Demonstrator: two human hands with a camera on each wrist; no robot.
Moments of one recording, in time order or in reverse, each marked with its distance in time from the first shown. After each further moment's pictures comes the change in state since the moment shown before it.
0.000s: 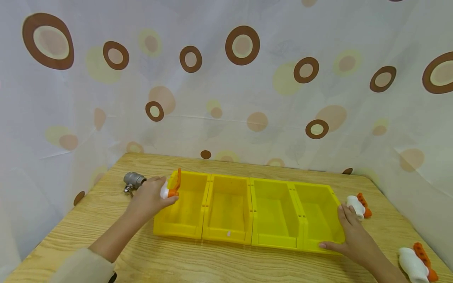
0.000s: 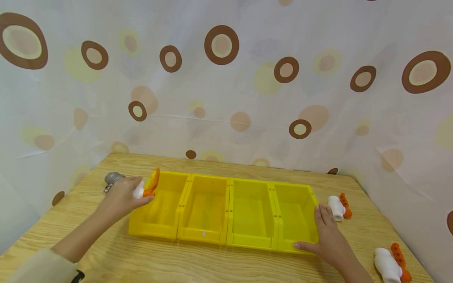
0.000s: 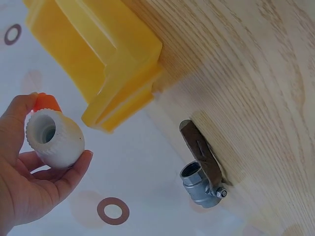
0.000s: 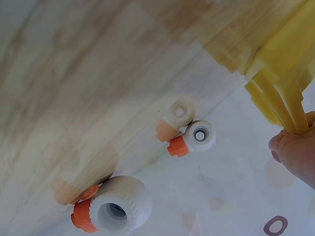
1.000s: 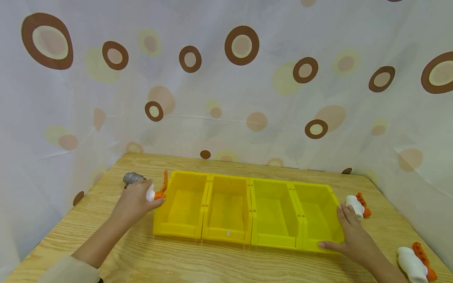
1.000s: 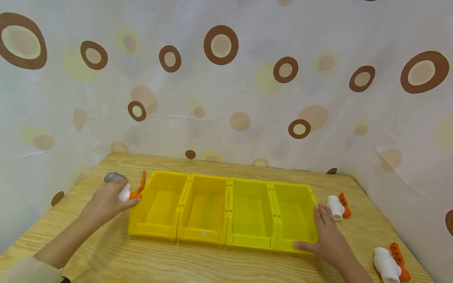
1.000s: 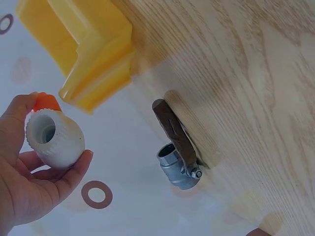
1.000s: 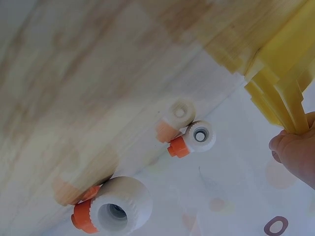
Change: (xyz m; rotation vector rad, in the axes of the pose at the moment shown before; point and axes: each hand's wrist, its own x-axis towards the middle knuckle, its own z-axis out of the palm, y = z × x) left_hand -0.012 -0.026 -0.004 0.026 0.062 0.020; right_hand -0.001 0.001 0.001 0.033 -0.008 0.008
